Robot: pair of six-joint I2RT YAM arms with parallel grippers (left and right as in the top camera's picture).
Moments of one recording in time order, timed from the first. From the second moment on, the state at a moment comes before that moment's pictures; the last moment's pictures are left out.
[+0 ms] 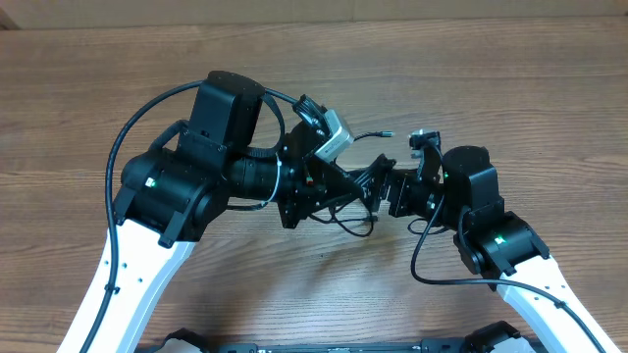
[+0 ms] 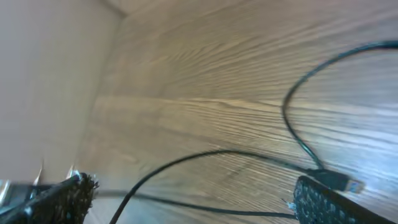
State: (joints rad) left arm -0.48 1.33 1.58 -1.04 0.94 0.18; right arm 0.38 1.08 0.75 -0.27 -0.43 0.62
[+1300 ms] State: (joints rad) left arm -0.31 1.20 1.57 -0.76 1.04 0.00; right arm 0.38 1.08 0.75 -0.71 -0.16 0.71
